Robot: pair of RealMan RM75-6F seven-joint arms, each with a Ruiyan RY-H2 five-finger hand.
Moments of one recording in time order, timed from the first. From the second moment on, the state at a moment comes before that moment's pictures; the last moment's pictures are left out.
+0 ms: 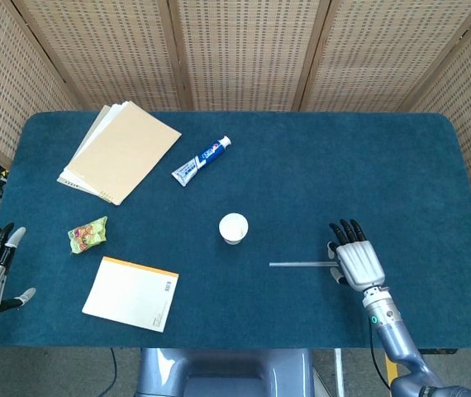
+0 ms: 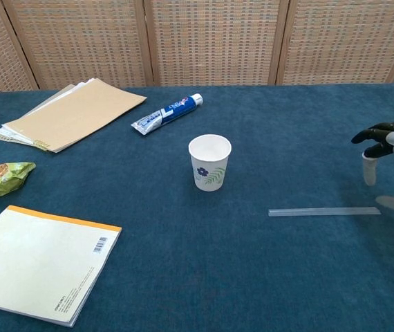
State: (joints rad) left arm -0.09 -1.12 -0.03 -1.66 1.49 1.47 0.19; right arm 0.39 -1.47 0.13 -1.47 -1.36 1.12 -0.41
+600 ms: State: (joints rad) left arm -0.10 -1.13 -0.03 -1.66 1.49 1.46 0.20; right arm 0.43 -1.58 0.13 -1.35 -1.29 1.07 -0.40
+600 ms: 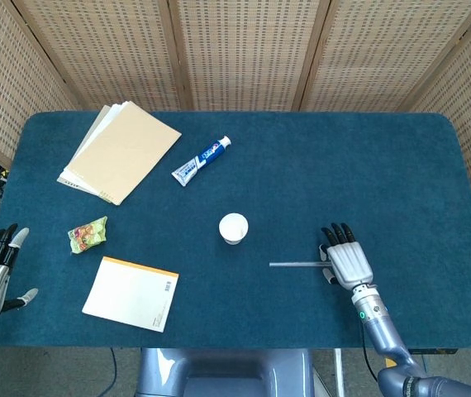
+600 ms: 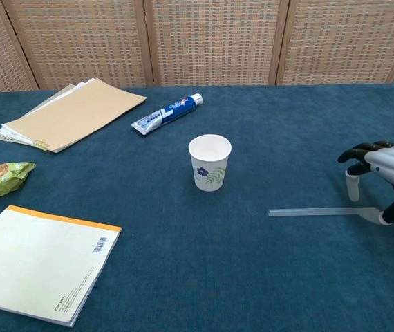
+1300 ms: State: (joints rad) left arm -0.11 -1.14 -0.03 -1.65 1.48 1.44 0.21; right arm 0.47 -1.64 0.13 -1.27 -1.25 1.06 -0.39
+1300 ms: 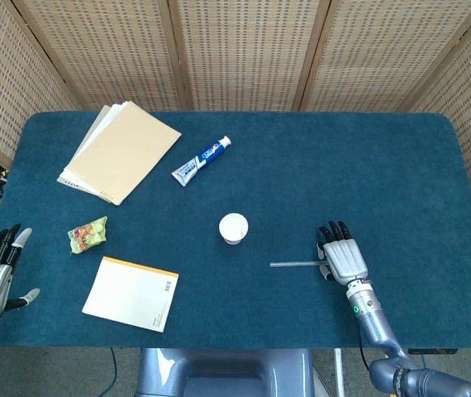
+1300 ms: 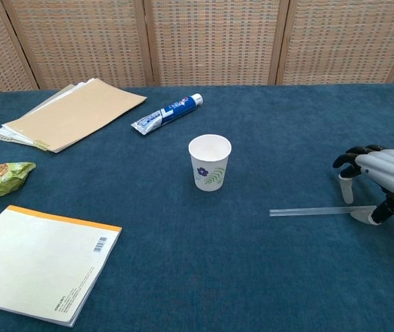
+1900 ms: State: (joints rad) left arm -0.11 -1.14 -0.03 -1.65 1.48 1.44 0.20; right arm 0.47 -1.66 0.12 -1.25 -1.24 1.05 -0.40
